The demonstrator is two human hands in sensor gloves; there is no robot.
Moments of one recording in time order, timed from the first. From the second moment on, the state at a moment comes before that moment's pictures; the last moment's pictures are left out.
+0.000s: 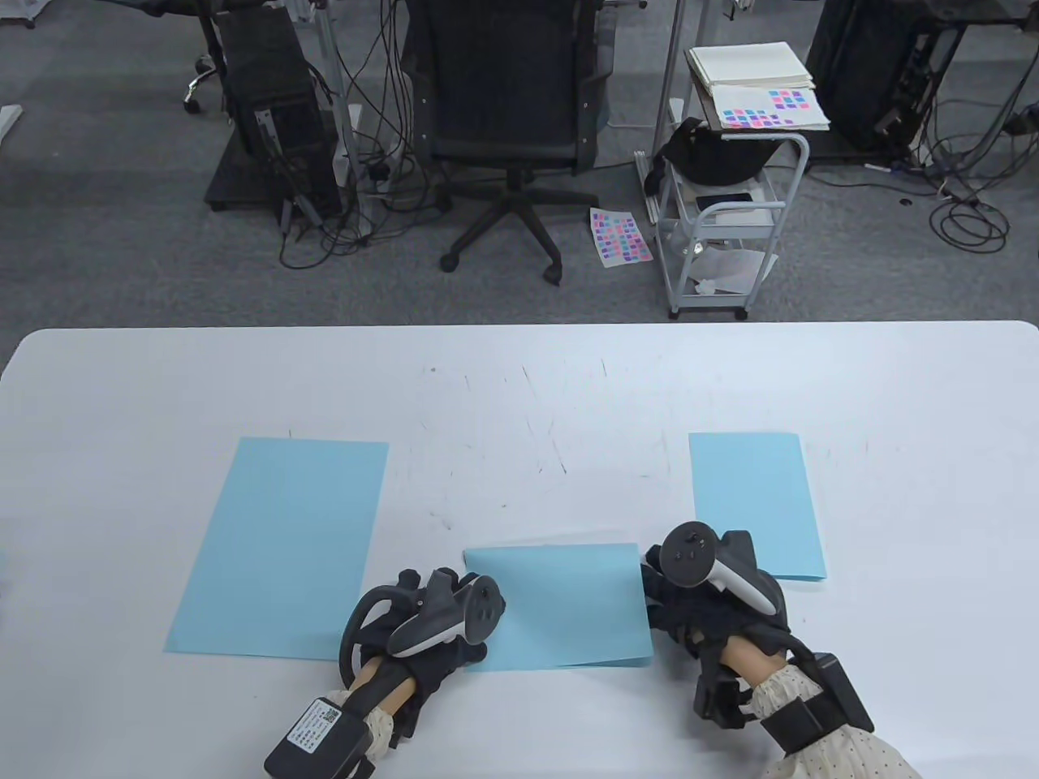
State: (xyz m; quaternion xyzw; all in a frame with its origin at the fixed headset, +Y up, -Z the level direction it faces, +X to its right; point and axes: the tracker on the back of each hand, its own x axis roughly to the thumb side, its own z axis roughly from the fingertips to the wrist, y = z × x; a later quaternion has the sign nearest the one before) left_hand -0.126 -0.771 -0.313 -0.17 -0.13 -0.09 0.97; right_hand 0.180 -0.754 -0.341 0.01 0.24 0.96 0.17
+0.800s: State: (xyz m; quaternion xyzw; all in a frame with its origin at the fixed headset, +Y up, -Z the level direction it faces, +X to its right) left_hand -0.133 -0.770 -0.309 -0.17 -0.12 -0.09 0.97; right_hand 0.043 -0.761 -0.363 0.11 0.22 0.96 0.10
